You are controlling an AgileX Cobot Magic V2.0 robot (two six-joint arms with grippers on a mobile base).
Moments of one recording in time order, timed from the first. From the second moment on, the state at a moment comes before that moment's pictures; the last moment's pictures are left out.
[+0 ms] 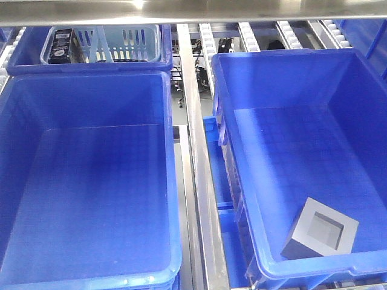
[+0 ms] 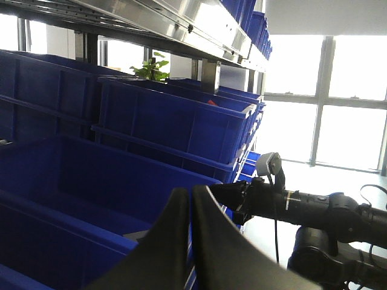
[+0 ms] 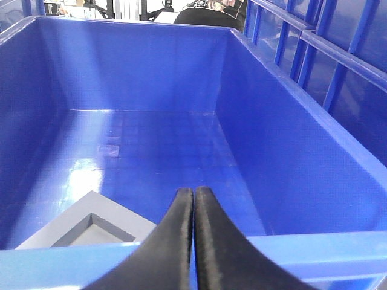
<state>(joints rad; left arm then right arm) -1.16 0.22 -0.44 0.25 0.16 -0.36 -0.06 -0.01 0.03 -0.13 0.13 0.07</state>
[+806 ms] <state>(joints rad) -1.10 0.13 -0.44 0.00 0.17 0.03 -0.06 -0.01 0.03 -0.13 0.13 0.07</state>
